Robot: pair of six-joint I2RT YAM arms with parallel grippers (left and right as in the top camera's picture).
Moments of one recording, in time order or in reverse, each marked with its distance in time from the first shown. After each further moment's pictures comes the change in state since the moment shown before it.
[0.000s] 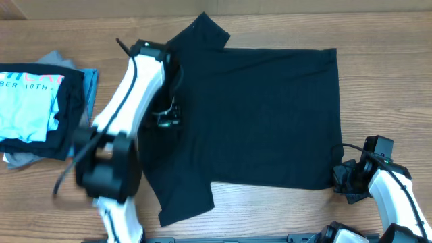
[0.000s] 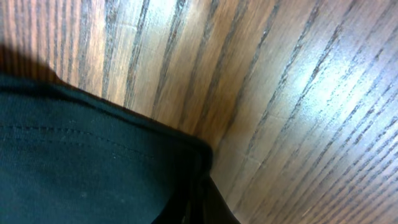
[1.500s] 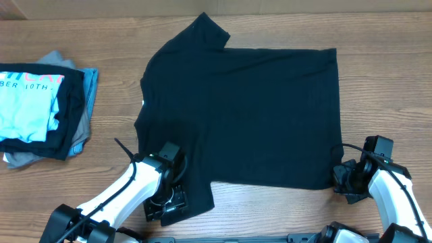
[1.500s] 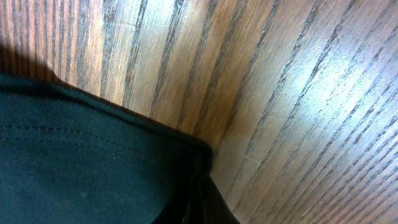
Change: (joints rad) left arm -0.173 -0.541 -1.128 0.695 0.154 -0.403; right arm 0.000 0.000 -0.001 0.002 0.000 0.000
